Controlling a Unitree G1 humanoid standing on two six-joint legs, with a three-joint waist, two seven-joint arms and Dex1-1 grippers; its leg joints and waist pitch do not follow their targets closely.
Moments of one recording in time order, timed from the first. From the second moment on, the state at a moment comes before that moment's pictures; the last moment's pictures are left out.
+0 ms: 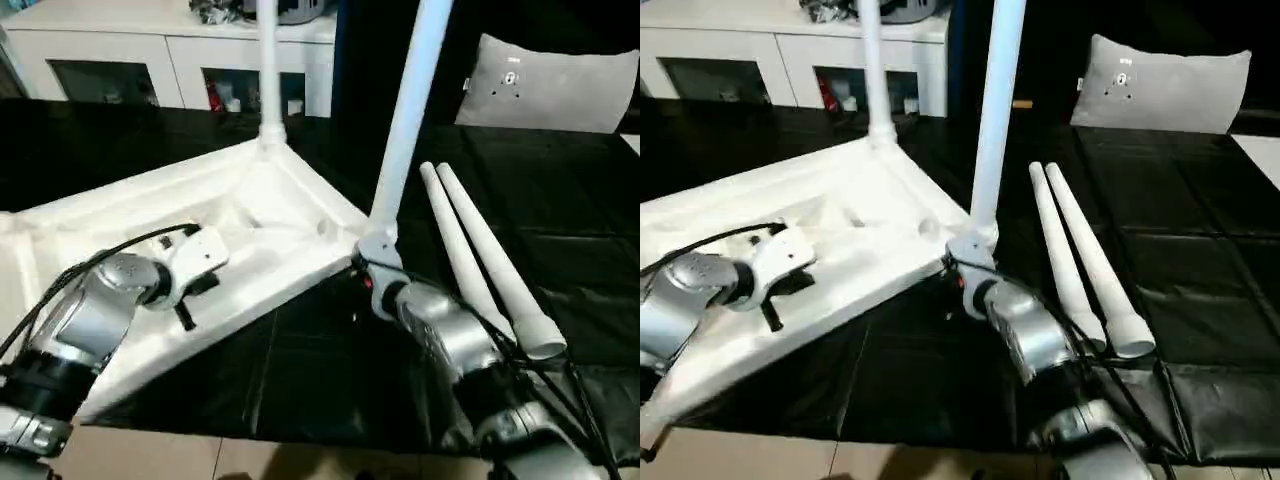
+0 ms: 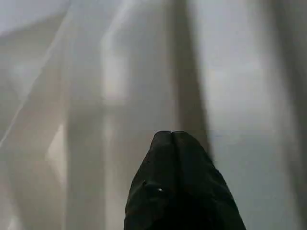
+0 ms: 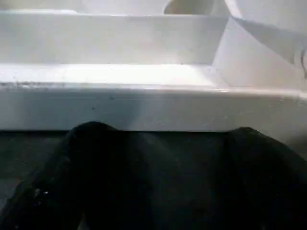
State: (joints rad) left arm -0.45 0.64 -0.28 0.19 0.16 0.51 -0.95; right arm -0.55 -0.08 0.20 0.60 0.02 0.35 0.39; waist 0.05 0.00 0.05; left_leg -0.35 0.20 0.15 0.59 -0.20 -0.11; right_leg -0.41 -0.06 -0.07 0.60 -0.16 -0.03
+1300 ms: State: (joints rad) left arm -0.95 0.23 -0.07 1.22 0.07 -0.06 -0.23; right arm -0.46 -0.14 0.13 0.39 -0.02 0.23 0.31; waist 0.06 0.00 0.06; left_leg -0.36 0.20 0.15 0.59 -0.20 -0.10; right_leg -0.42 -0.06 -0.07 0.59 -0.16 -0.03
